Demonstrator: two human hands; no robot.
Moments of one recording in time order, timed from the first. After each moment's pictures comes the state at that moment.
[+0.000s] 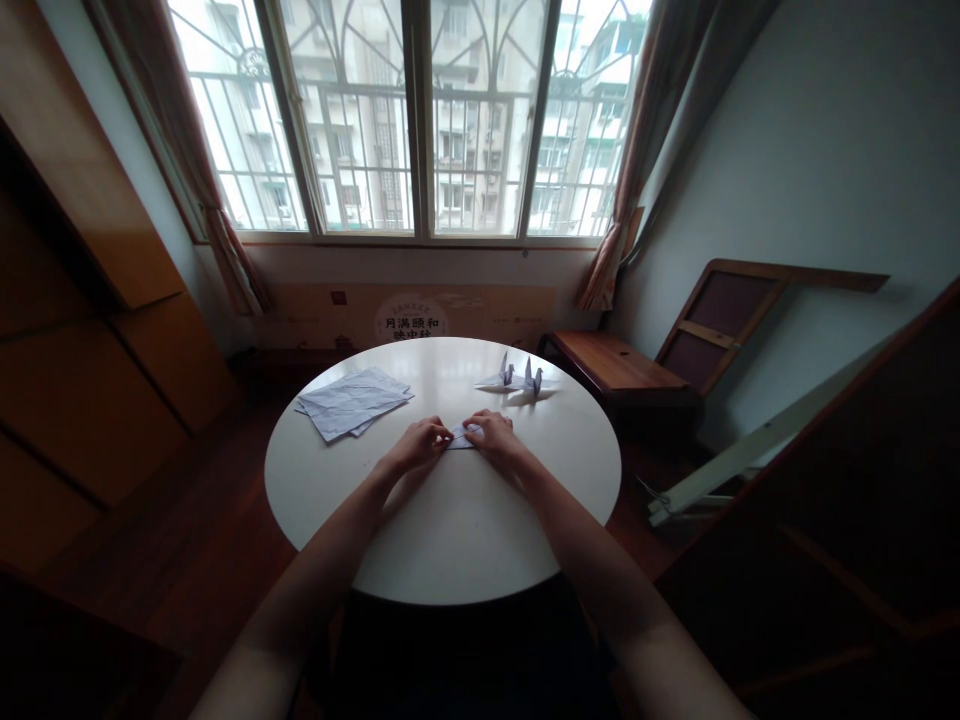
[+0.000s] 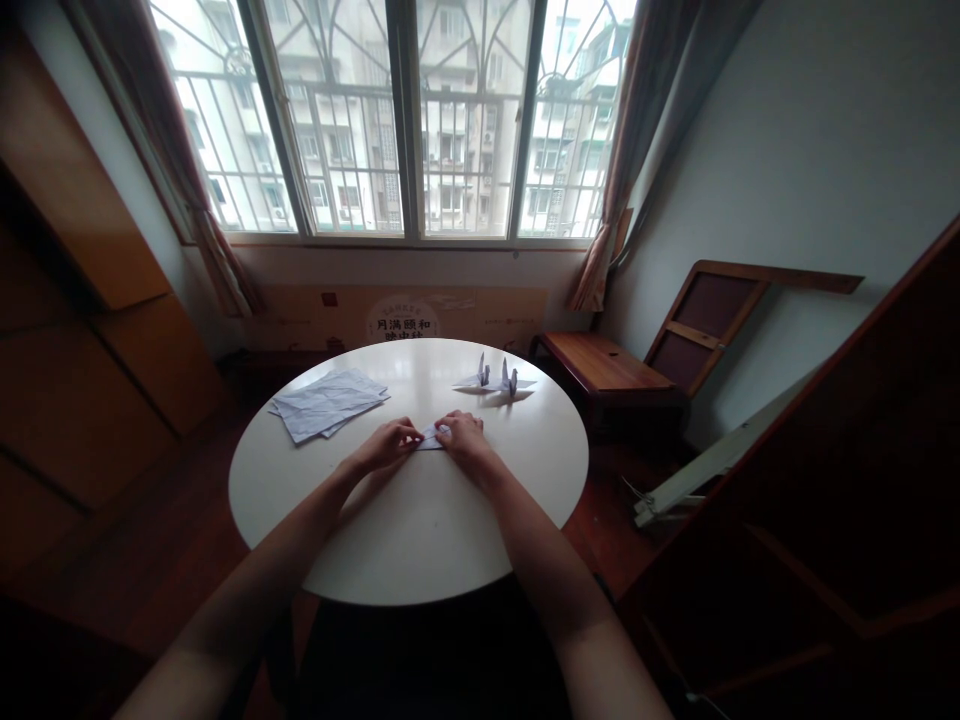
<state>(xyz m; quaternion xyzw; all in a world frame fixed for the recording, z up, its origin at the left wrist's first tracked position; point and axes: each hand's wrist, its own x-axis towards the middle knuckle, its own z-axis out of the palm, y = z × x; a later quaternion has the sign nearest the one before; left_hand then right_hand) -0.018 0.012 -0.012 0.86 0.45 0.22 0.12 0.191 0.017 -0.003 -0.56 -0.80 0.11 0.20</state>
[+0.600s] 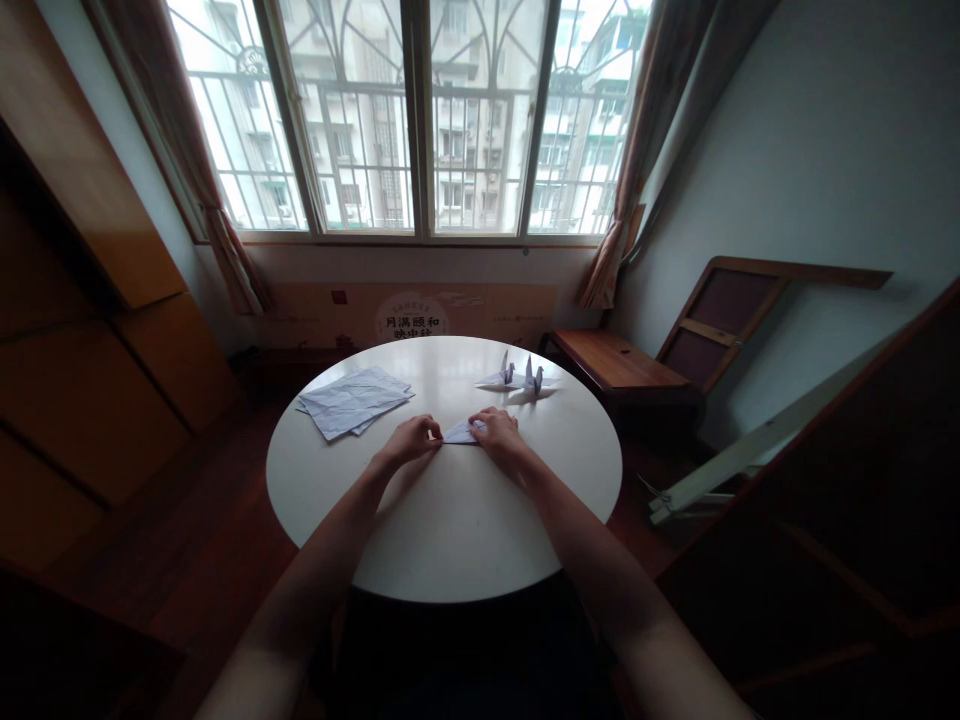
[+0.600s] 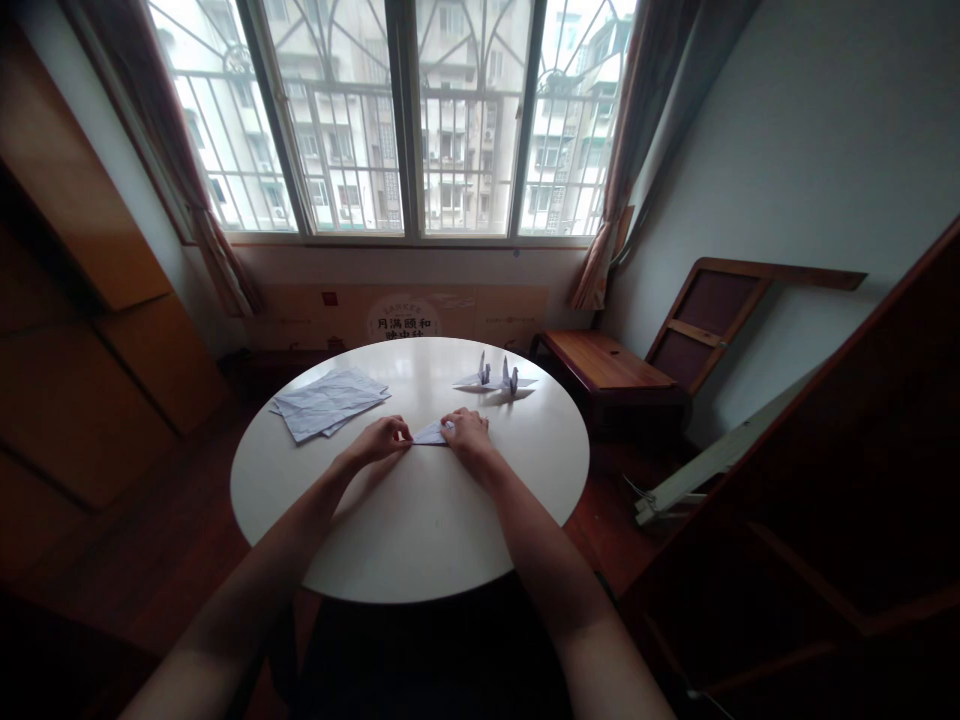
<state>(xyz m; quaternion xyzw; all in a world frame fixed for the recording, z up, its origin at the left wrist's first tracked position) -0.029 0.010 0.001 0.83 0.50 0.20 0.13 0.194 0.023 -0.006 -0.60 -0.77 0.11 0.19</state>
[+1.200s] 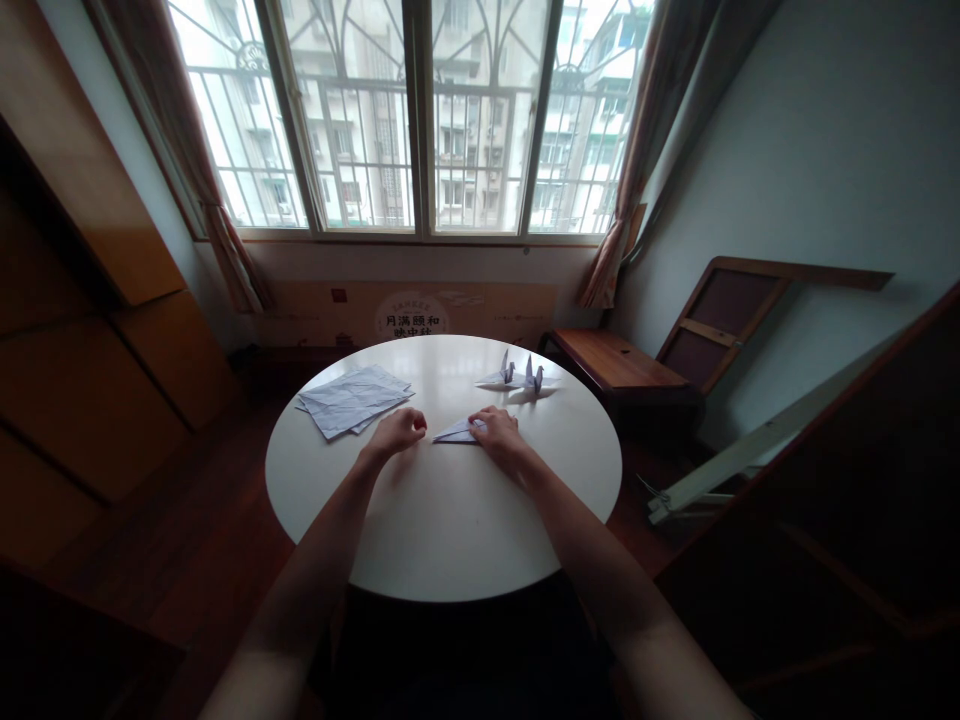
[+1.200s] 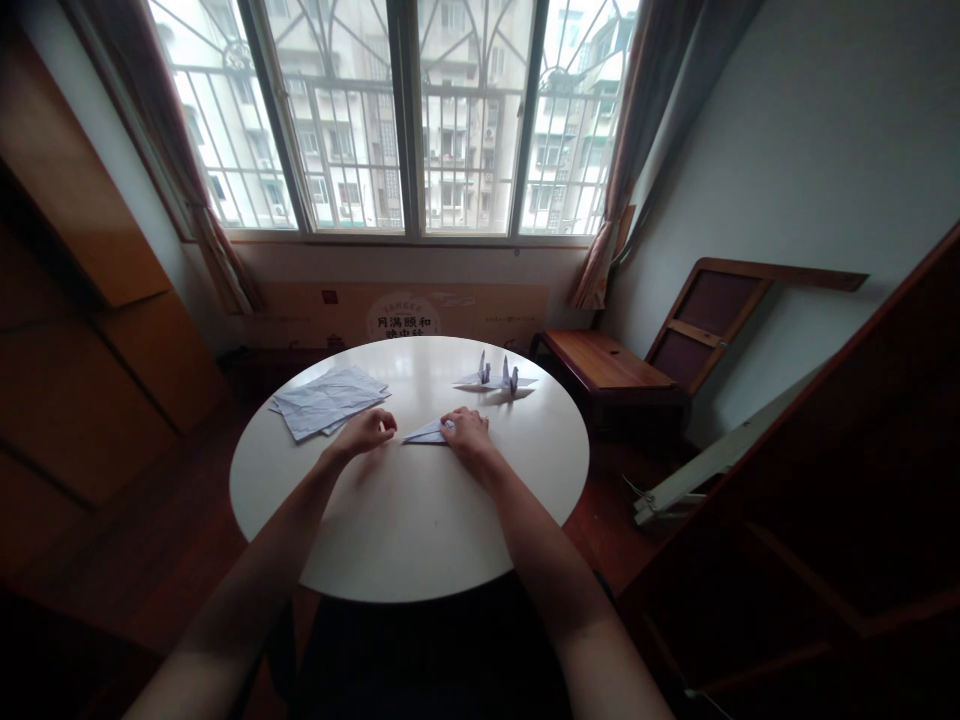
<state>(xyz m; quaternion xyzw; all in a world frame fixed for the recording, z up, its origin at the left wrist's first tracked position) -0.047 0.011 0.014 0.80 0.56 0.19 0.10 0.195 0.021 -0.005 -0.60 -0.77 0.12 0.19</state>
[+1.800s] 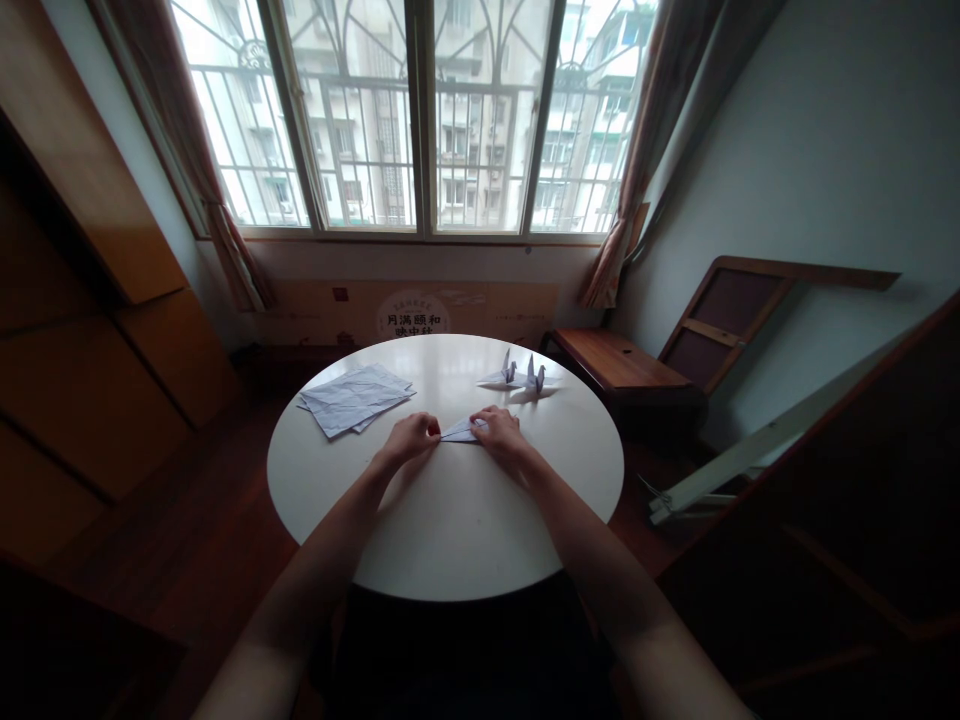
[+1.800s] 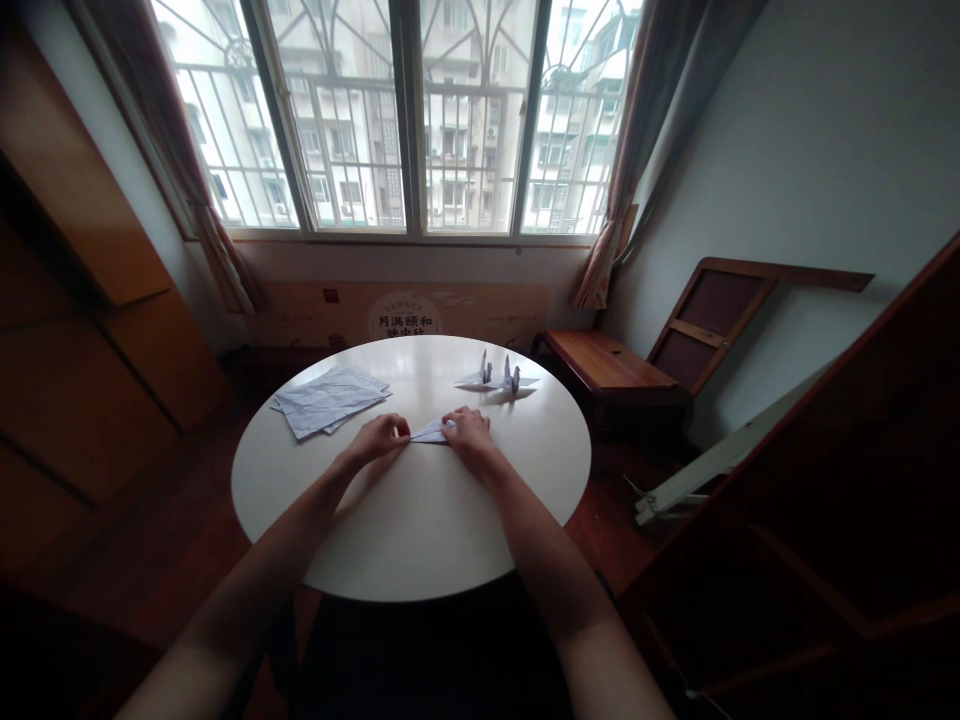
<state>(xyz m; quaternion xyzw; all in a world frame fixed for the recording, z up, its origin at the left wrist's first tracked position) -0.023 0.000 0.010 0.81 0.55 0.19 0.09 0.195 0.021 -0.004 -0.60 -0.77 0.11 0.18</state>
